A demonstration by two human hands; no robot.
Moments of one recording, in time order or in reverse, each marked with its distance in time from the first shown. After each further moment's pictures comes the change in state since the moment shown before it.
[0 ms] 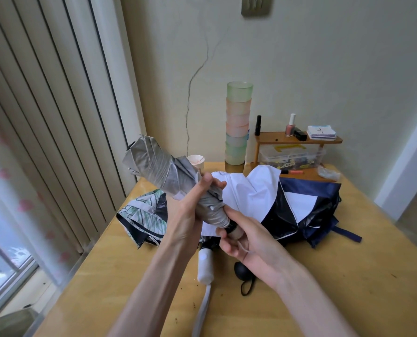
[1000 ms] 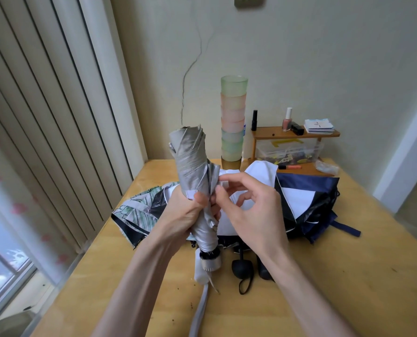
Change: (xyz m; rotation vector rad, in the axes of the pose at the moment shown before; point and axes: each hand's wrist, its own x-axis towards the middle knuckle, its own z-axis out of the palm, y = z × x) left_hand 0.005 0.005 -0.011 0.357 -0.270 -0.127; right_hand 0.006 -0.023 0.014 -0.691 0.444 -0.825
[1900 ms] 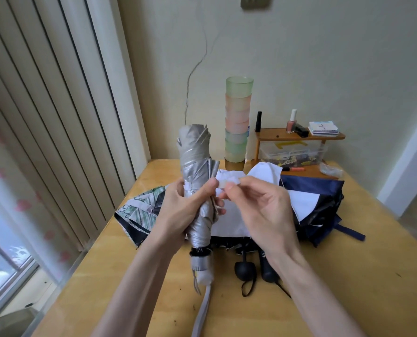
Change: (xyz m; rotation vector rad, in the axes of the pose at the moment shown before) left_hand 0.001 0.006 -0.003 -0.113 0.141 -0.002; right_hand 0.002 -0.009 -0.007 0.264 -0.058 0.124
